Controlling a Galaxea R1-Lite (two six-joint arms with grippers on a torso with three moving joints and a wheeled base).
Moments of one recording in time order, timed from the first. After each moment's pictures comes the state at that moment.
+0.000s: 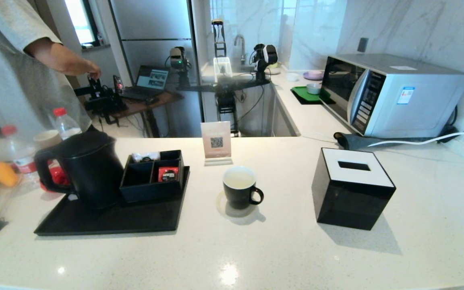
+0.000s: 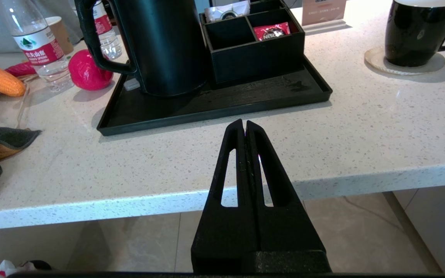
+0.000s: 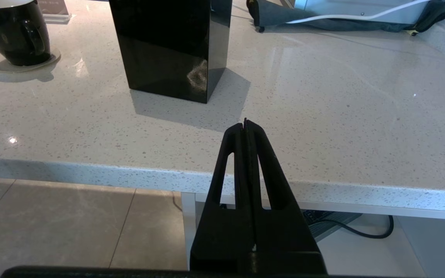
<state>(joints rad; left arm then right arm) 0.00 0.00 0.00 0.00 -0.02 0.12 0.00 0.00 0.00 0.00 0.02 -0.07</state>
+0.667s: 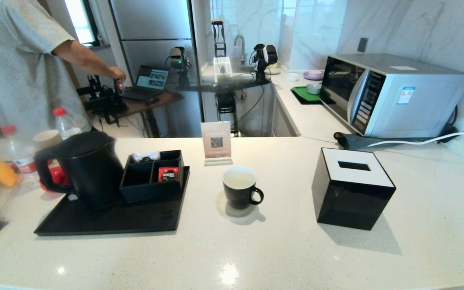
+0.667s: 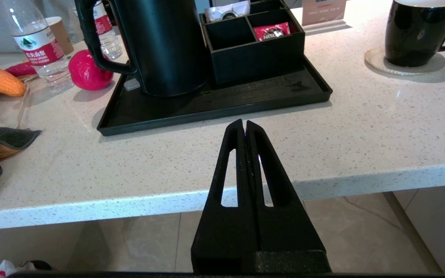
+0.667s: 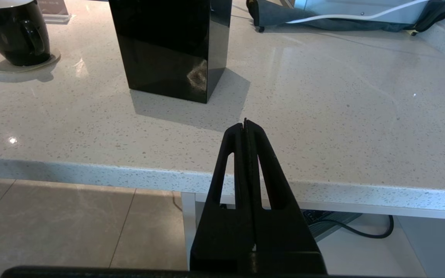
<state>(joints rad) 0.00 0.00 0.00 0.00 -0.02 0.12 0.00 0.00 0.00 0.00 0.02 -0.07</state>
